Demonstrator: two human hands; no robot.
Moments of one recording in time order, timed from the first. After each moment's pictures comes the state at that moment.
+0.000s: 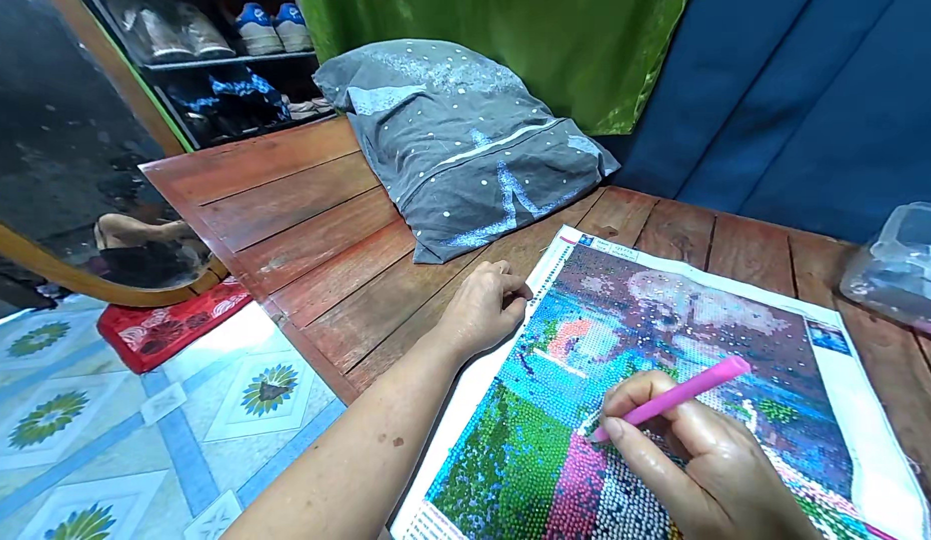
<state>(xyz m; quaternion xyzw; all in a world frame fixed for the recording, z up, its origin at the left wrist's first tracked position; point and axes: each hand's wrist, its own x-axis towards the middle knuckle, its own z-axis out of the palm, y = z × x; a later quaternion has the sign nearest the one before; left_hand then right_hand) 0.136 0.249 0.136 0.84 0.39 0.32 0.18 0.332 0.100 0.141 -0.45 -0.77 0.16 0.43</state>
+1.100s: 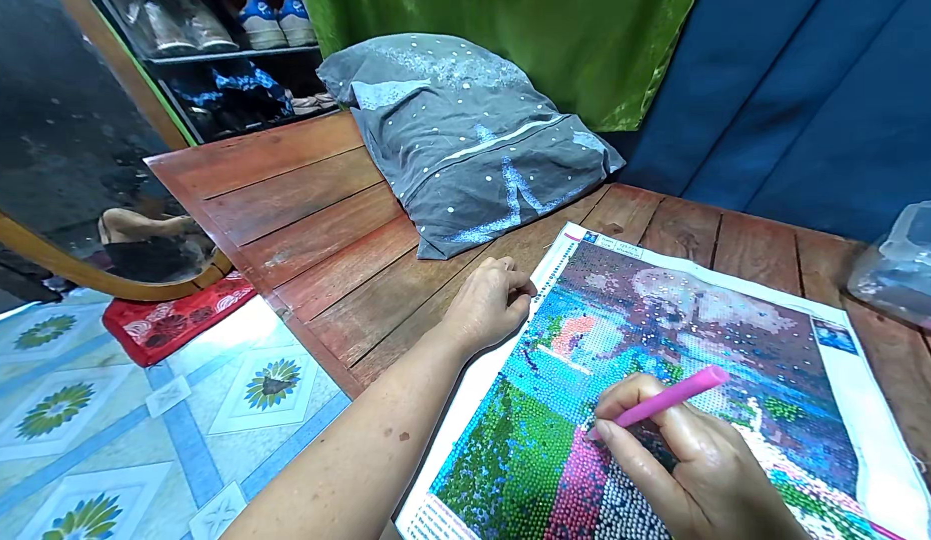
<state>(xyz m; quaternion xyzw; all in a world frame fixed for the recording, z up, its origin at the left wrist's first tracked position) 0.136 0.249 0.137 0.84 0.39 0.31 0.18 0.328 0.101 0.135 -0.43 -0.79 0.11 0.42</state>
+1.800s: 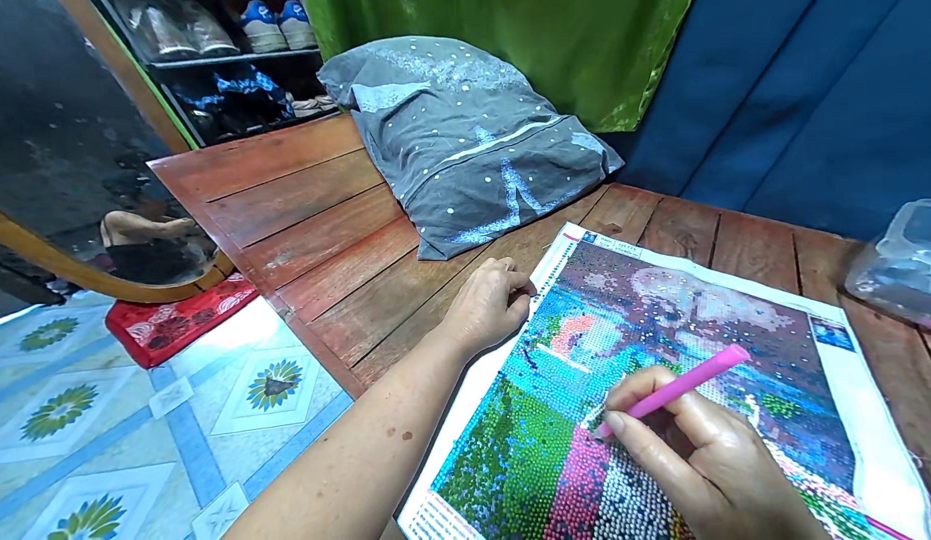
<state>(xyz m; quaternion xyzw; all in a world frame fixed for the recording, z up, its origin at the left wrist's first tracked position) 0.137 0.249 0.135 0.85 0.39 0.32 0.17 0.335 0.102 0.133 -0.45 -0.75 0.17 0.45</state>
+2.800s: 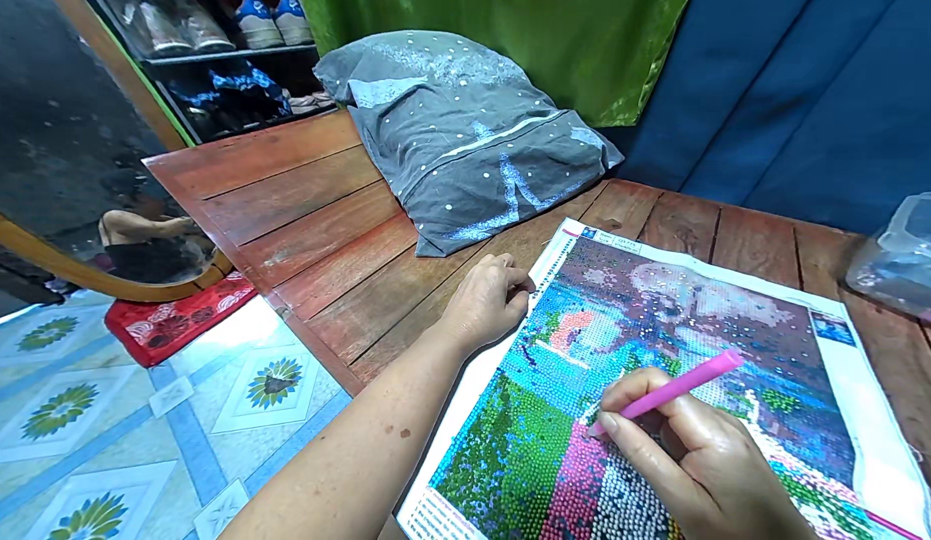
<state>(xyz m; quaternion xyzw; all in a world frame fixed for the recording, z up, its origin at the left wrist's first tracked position) 0.136 0.249 0.134 0.85 0.39 0.32 0.16 0.332 0.102 0.126 -0.43 -0.76 0.16 0.46</state>
